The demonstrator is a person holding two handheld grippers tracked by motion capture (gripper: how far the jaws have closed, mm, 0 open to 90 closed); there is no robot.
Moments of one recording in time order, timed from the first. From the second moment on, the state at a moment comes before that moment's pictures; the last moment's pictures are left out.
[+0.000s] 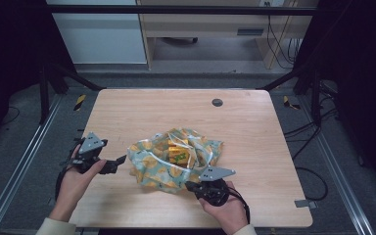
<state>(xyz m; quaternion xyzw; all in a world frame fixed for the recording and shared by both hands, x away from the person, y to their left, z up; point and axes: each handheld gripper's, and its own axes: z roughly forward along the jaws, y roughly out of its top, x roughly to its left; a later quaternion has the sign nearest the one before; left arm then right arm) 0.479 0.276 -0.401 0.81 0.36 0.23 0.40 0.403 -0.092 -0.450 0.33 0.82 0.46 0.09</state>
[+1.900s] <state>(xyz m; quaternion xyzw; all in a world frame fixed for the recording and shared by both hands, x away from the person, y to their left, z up) 0.417 0.194 -0.420 0.86 0.25 0.15 0.41 0.381 -0.134 -0.424 0.39 0.76 0.49 0.20</state>
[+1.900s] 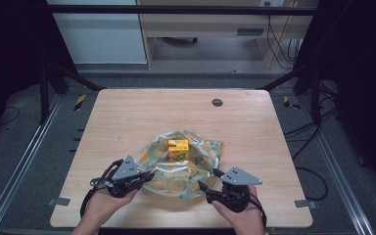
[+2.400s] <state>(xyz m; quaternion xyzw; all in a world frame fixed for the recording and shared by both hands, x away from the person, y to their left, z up) 0.399 0.191 -0.446 0.87 0.24 0.13 0.40 0.427 -0.133 -0.403 0.39 0.78 0.44 0.22</state>
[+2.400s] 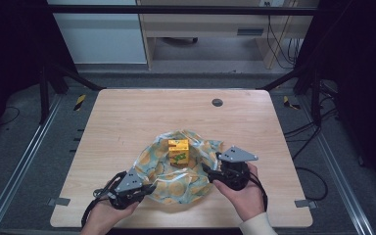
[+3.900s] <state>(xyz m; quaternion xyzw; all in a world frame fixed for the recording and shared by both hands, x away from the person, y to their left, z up) 0.403 0.182 -0.484 0.90 0.25 0.13 0.34 0.537 -0.128 -0.452 0.42 0.82 0.32 0.19</state>
